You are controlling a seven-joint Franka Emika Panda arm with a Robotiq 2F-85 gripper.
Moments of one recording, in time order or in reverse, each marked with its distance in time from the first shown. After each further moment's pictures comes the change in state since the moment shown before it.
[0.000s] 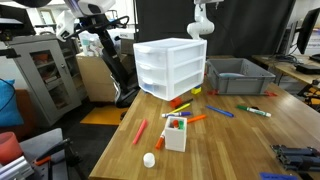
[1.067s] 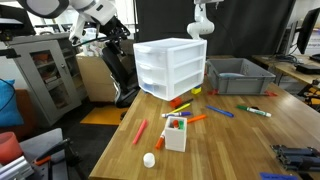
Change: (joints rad) arm 0.265 0.181 -0.126 0.128 0.536 0.342 -0.022
